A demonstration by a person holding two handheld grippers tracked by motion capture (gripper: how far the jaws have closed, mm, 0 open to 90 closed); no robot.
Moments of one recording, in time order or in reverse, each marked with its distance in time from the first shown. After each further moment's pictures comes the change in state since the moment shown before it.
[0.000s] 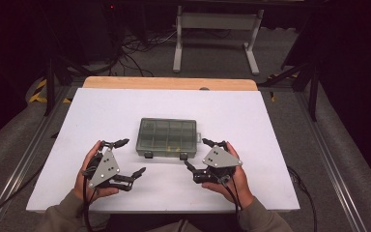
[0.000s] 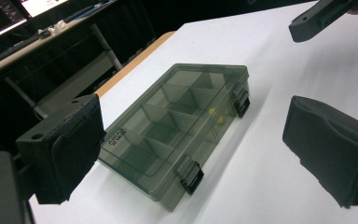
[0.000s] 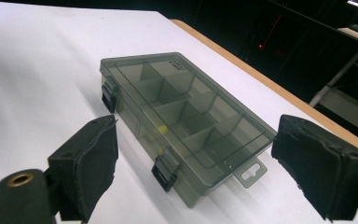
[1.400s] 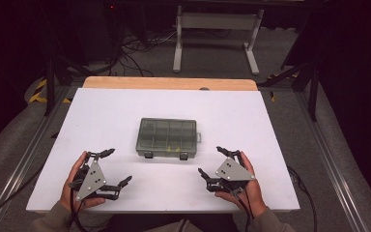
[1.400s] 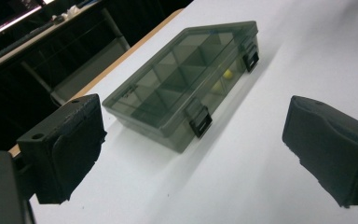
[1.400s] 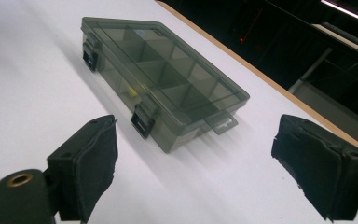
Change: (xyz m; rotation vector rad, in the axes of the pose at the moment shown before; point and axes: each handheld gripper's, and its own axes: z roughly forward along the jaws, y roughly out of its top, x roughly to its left) left arm -0.003 -0.043 -0.027 0.048 0.062 0.006; right arm -0.003 -0.036 -0.029 0.028 -0.080 -0.048
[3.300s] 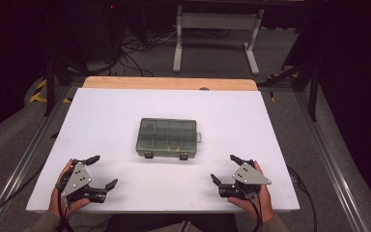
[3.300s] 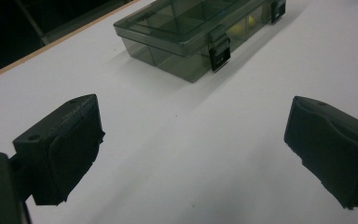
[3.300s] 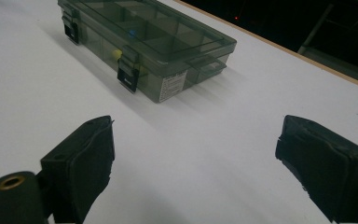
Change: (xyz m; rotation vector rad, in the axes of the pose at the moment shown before) left arm 0.013 -0.047 -0.014 0.083 -0.002 -0.193; right arm -0.010 -0.047 -0.013 0.022 -0.005 0.165
